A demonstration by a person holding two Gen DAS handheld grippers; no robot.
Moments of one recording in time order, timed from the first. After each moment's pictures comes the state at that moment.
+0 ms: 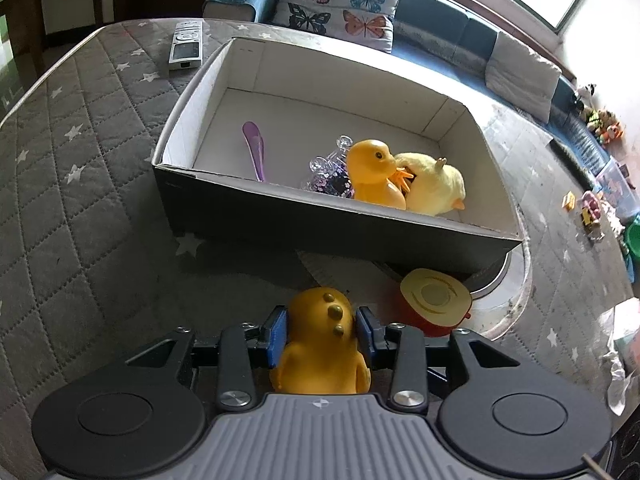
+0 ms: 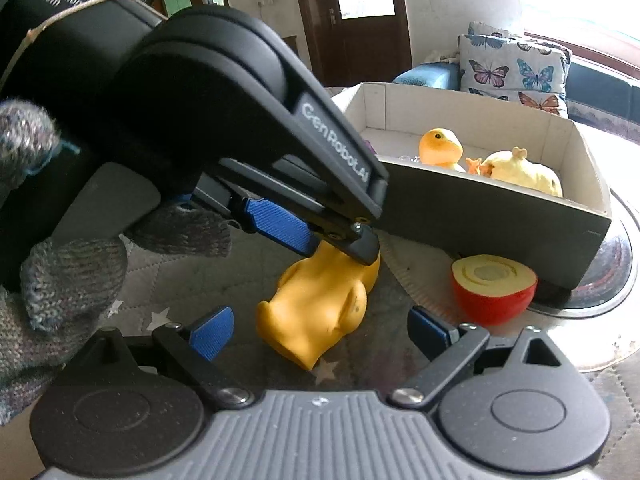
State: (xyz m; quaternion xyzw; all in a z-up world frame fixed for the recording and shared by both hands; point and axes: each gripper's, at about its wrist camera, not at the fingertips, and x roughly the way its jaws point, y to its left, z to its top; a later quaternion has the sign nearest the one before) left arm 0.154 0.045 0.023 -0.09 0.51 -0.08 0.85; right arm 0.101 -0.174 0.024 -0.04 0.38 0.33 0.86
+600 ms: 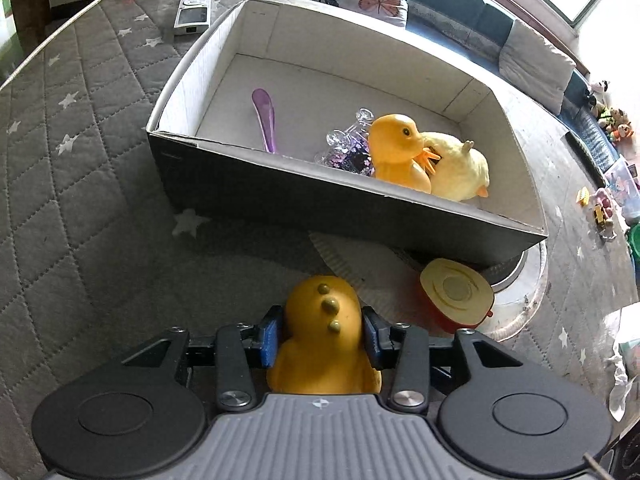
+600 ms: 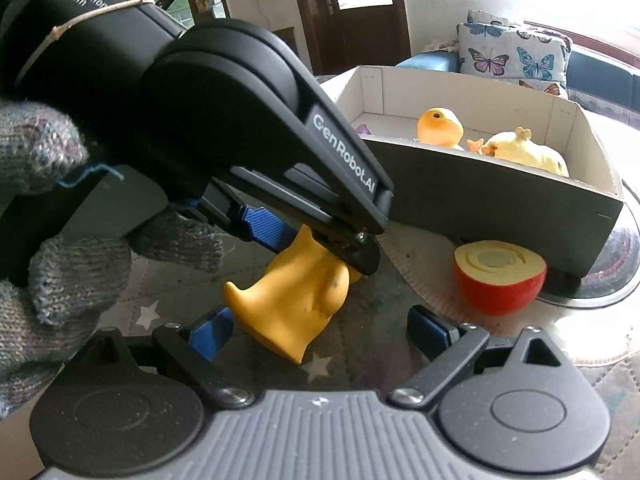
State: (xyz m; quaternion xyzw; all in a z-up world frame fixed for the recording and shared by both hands) left arm 0.167 0.052 0.003 -0.11 0.54 -0.07 0.83; right arm 0.114 -0.176 0.012 -0.03 0.39 0.33 0.86
